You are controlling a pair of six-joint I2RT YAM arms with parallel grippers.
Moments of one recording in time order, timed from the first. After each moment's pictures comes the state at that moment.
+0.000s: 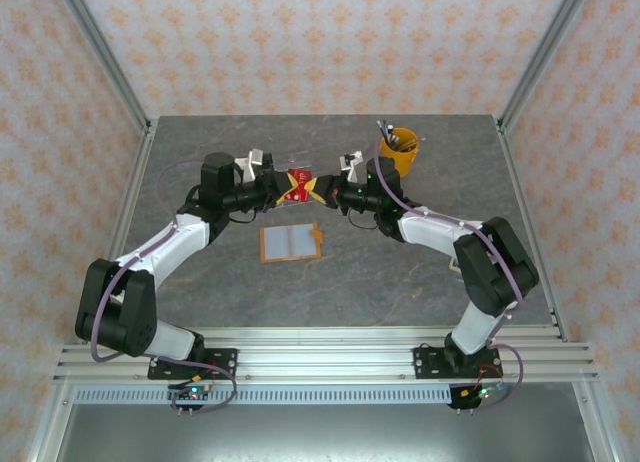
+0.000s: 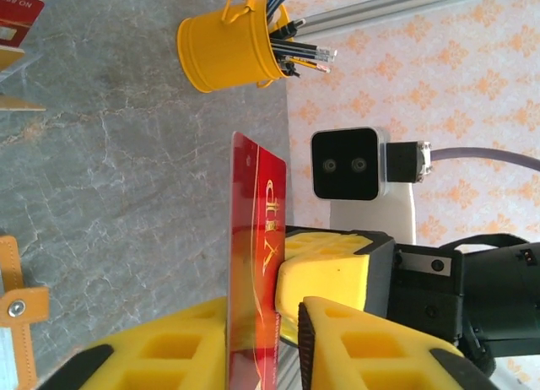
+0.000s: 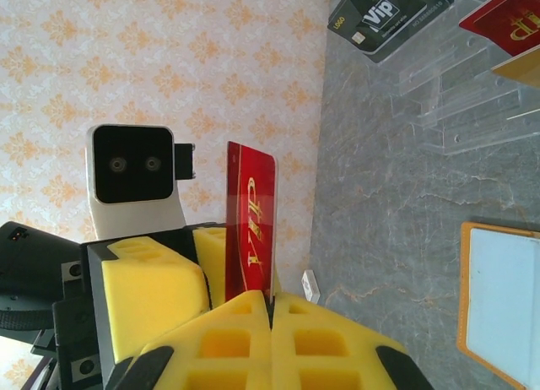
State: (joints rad) left arm -0.22 1.42 0.88 0.12 0.73 -1.03; right arm 0.54 1.70 0.97 0.51 -0.70 1.25
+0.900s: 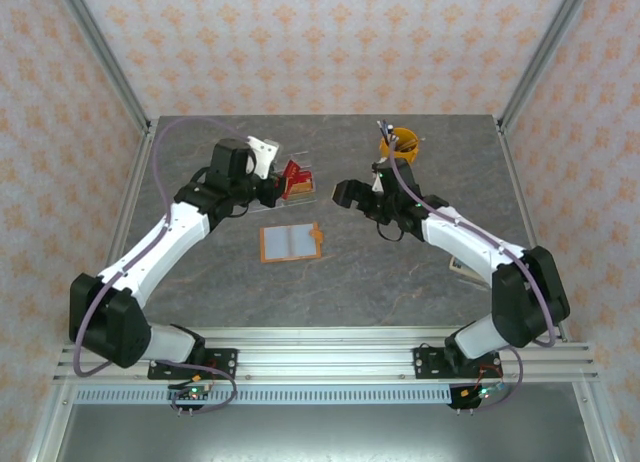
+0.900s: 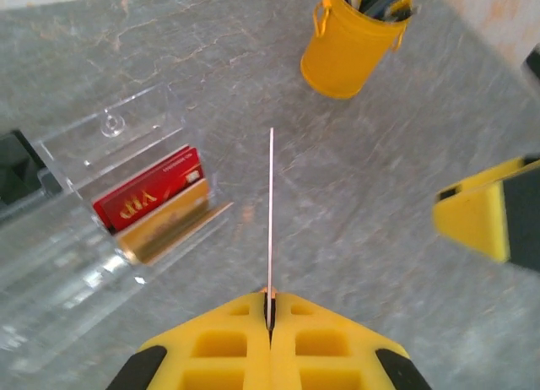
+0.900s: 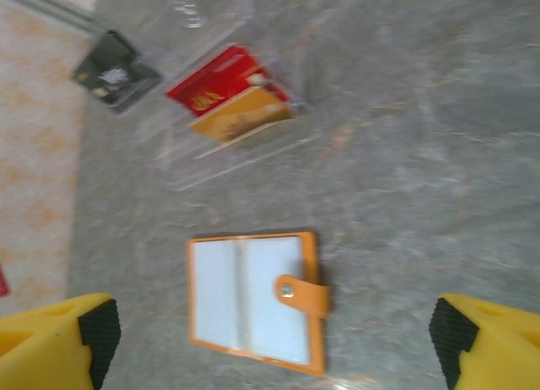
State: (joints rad) left arm -0.34 1.39 1.15 -0.42 0.26 -0.04; right arm 0.48 1.47 1.00 -0.25 -0.24 0.75
